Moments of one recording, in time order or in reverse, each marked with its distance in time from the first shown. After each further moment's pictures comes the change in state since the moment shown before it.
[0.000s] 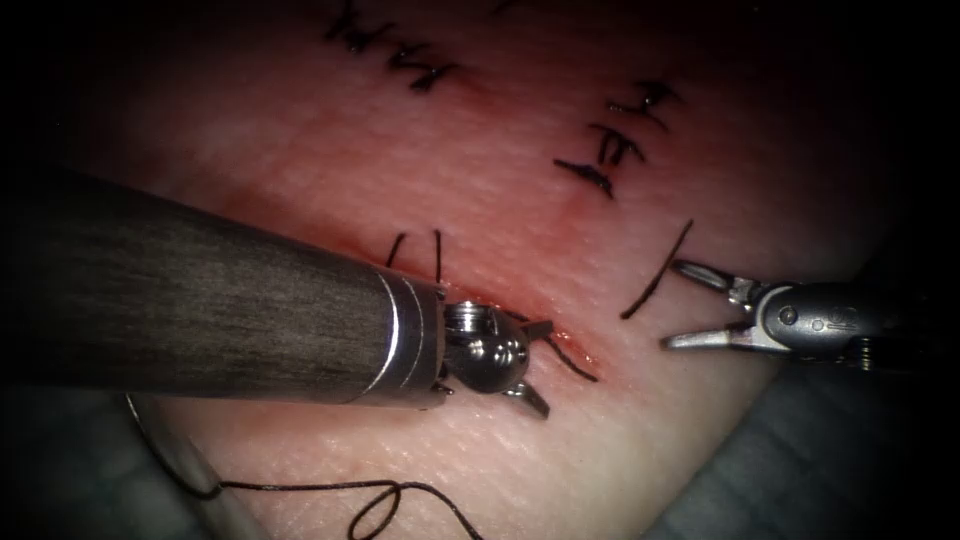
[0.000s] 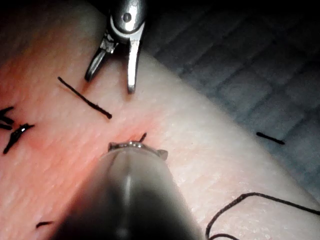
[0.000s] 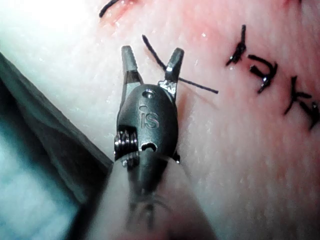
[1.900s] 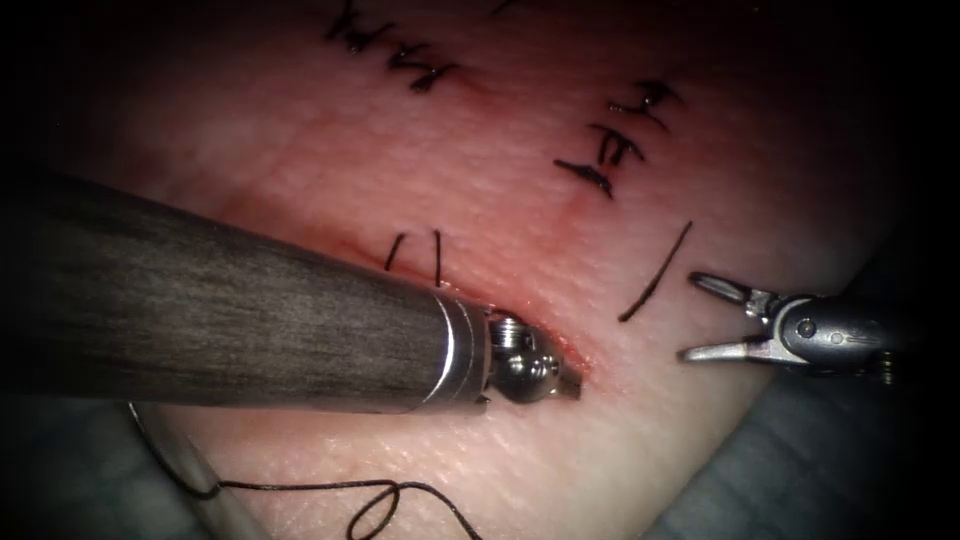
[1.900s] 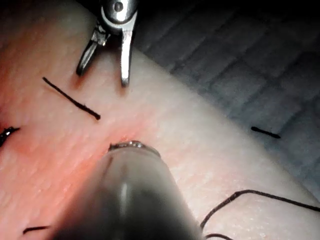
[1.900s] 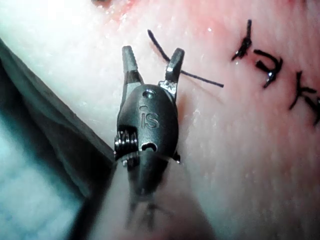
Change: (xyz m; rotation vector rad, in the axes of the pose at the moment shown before) right arm 0.000 -0.001 0.000 -0.010 0.000 -0.007; left arm -0.001 0.002 0.001 -0.007 -0.003 0.020
